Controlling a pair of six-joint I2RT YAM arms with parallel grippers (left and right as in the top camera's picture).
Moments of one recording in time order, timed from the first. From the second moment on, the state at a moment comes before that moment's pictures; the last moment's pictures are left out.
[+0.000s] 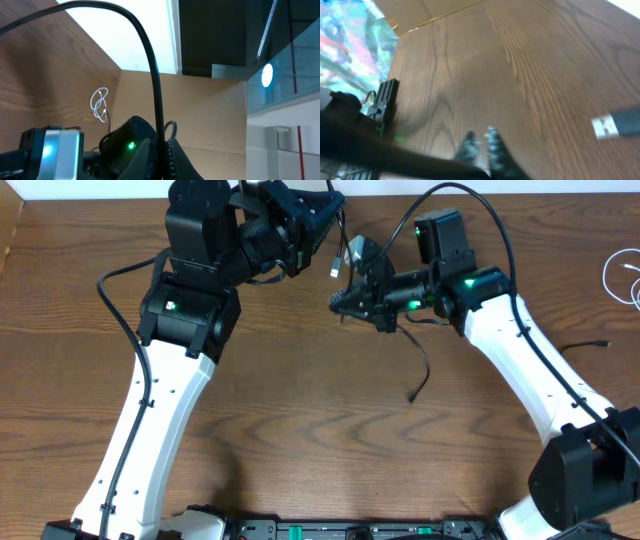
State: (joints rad) left arm -0.29 1.46 1.56 -0.27 0.60 -1.48; right arm 0.36 1.75 1.46 -0.52 -1.00 -0.37
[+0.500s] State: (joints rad) left arm -0.29 1.46 1.56 -0.56 0.51 -1.14; right arm 0.15 1.60 1.47 -0.50 -0.82 0.08
